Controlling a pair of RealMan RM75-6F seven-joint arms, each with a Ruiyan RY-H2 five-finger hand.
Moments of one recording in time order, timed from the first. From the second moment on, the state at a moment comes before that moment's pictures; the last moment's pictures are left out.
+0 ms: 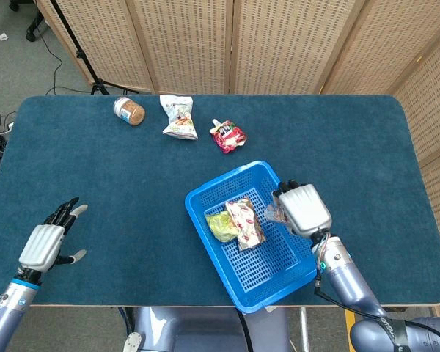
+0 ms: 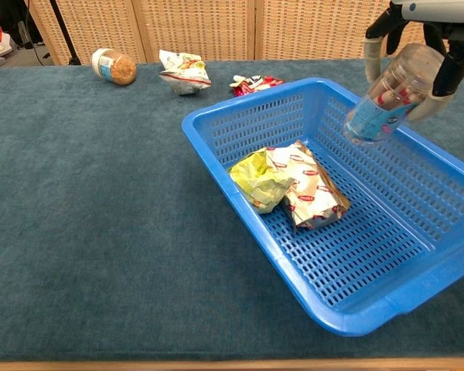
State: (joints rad) left arm -0.27 -1.29 0.03 -1.44 1.57 1.31 -0.17; right arm 0.83 -1.13 0.10 -2.10 -0.84 1.22 -0.80
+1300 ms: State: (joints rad) left arm -0.22 -1.28 -0.03 -1.45 1.52 1.44 -0.01; right arm 0.45 -1.18 0.00 -1.83 -1.23 1.53 -0.40
